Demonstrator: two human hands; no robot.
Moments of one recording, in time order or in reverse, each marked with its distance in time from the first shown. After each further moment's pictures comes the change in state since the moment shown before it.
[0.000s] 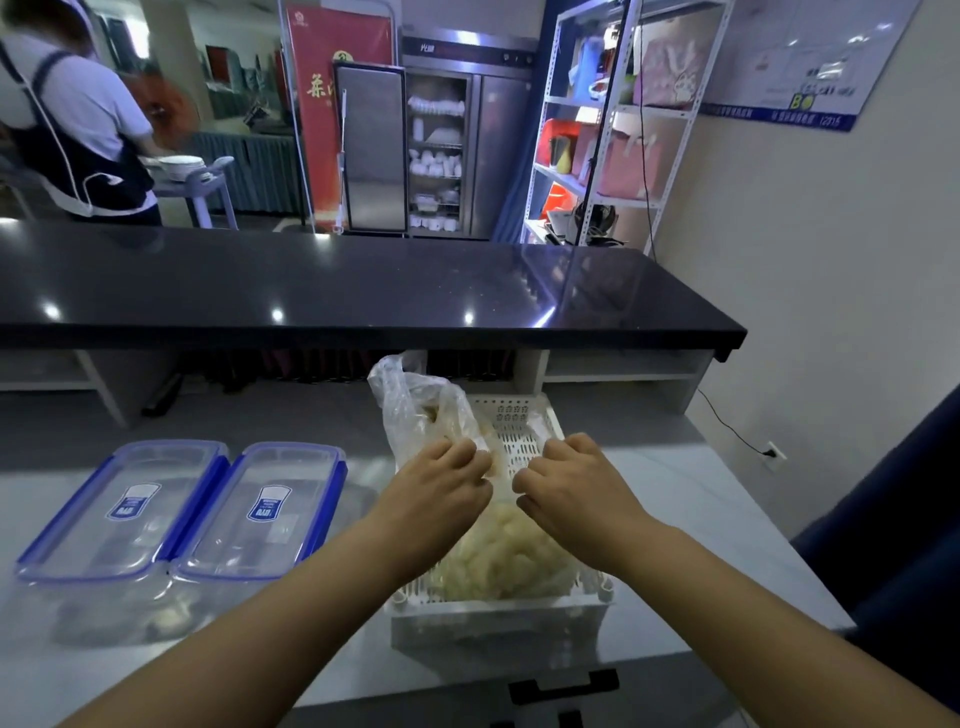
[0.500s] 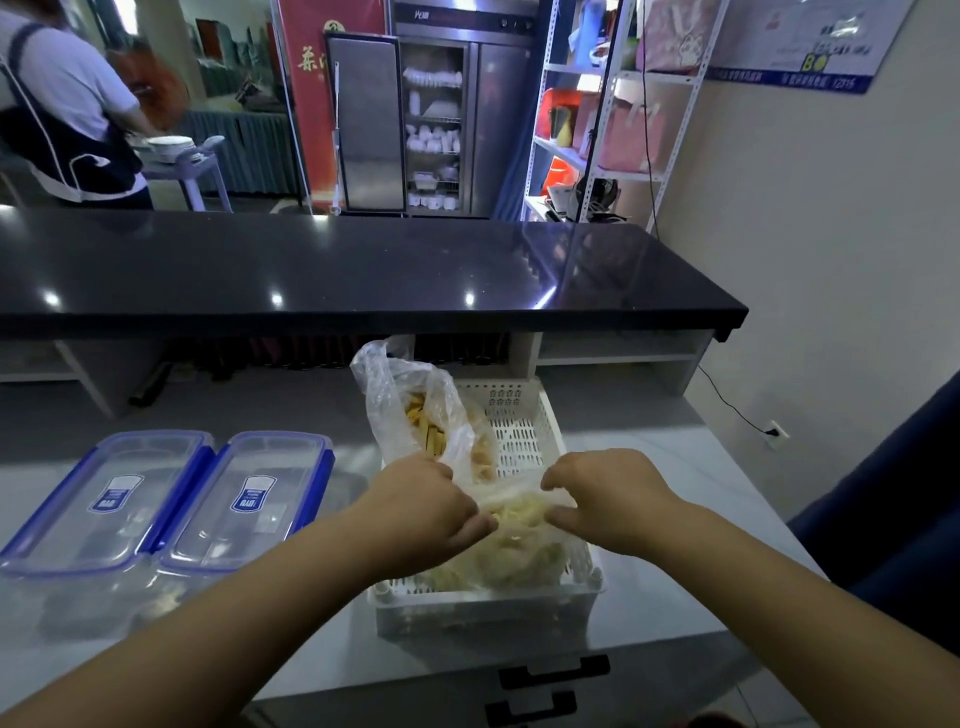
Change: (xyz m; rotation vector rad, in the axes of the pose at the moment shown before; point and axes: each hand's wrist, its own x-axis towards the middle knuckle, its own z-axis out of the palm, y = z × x) left_hand 0.008 0.006 0.007 -0.344 -0.242 -0.136; right_hand -0.019 0.038 0.007 0.191 -0.371 0.211
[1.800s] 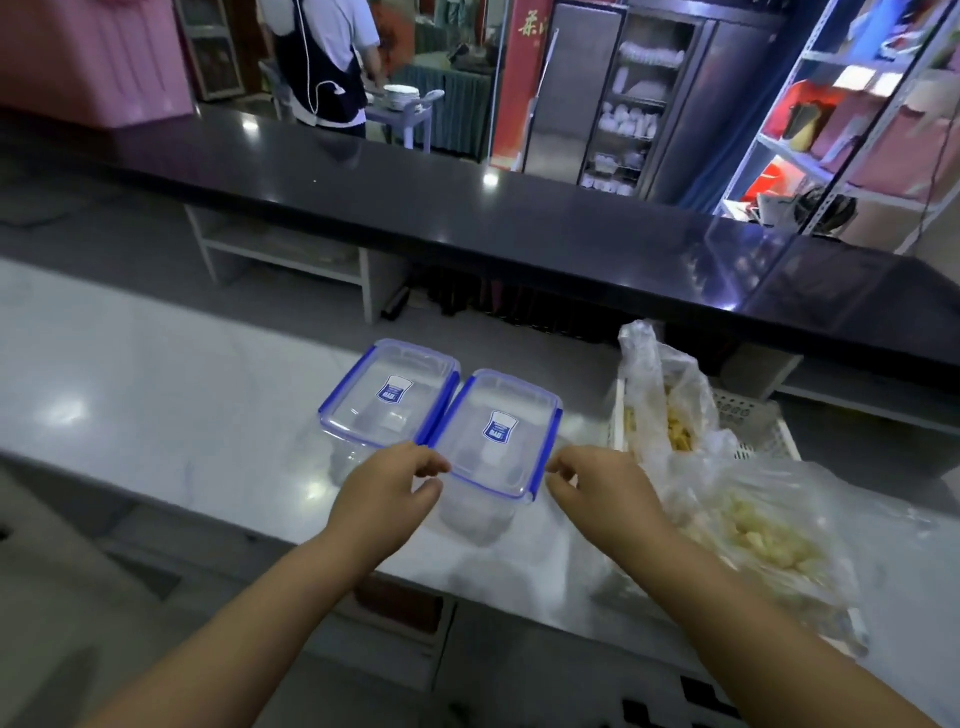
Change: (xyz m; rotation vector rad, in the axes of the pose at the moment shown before) left_hand -0.245 -0.124 0.076 -0.660 0.435 -0.858; right_hand 0.094 -0.245 0.030 0.404 0.101 -0.022
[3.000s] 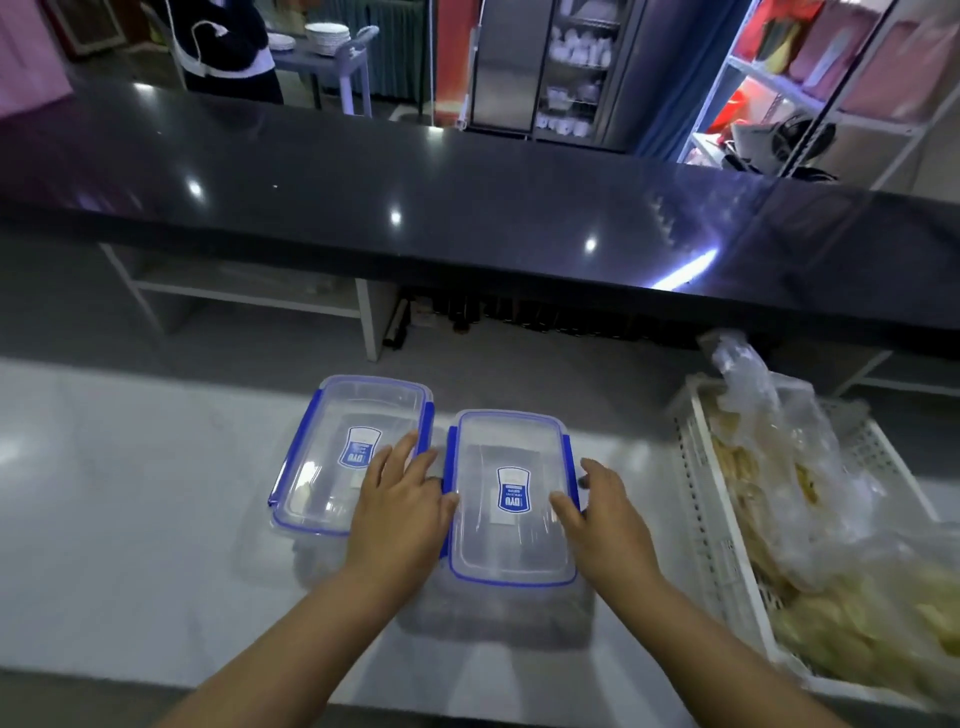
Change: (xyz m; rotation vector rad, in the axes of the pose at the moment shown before) left_hand 0.128 -0.108 -0.018 0.546 -0.144 0.155; right_hand 0.107 -0.049 0.112 0.334 0.107 0.464
